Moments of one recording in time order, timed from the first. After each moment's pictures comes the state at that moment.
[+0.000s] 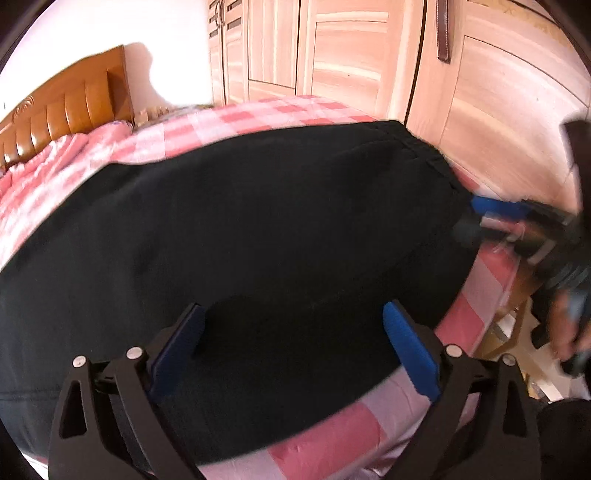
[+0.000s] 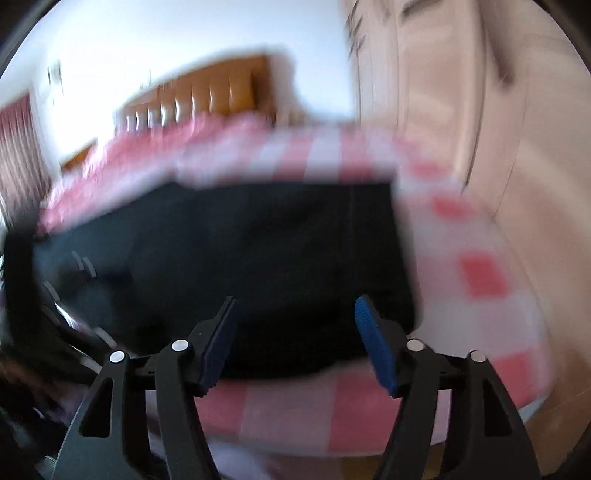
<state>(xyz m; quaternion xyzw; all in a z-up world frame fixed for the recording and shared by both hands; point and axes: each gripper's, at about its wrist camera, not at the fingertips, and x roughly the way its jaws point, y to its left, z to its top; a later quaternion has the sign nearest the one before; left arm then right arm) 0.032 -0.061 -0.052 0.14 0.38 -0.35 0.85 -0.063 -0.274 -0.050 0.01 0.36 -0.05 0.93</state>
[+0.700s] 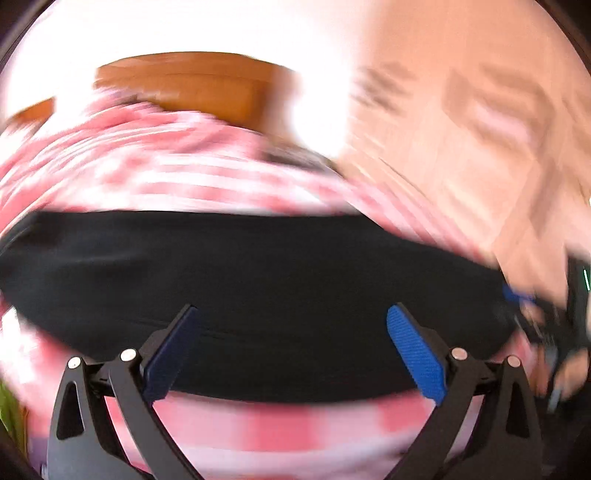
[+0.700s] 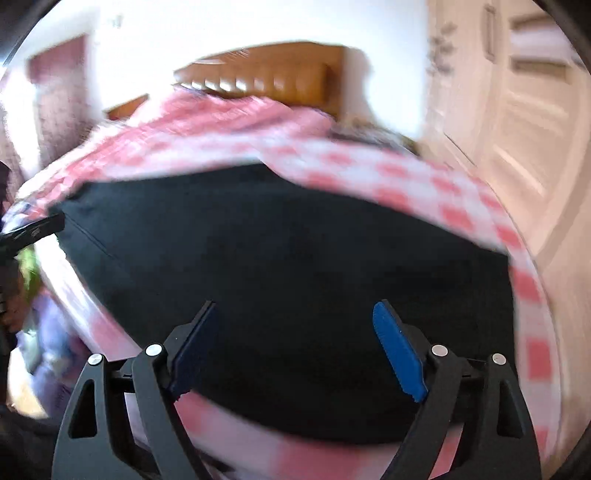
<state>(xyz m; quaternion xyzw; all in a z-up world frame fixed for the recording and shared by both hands) 0.048 0.240 0.005 -0.12 0.31 -0.13 0.94 0.024 -0.173 0.010 -0.01 0.35 0.12 0.93</state>
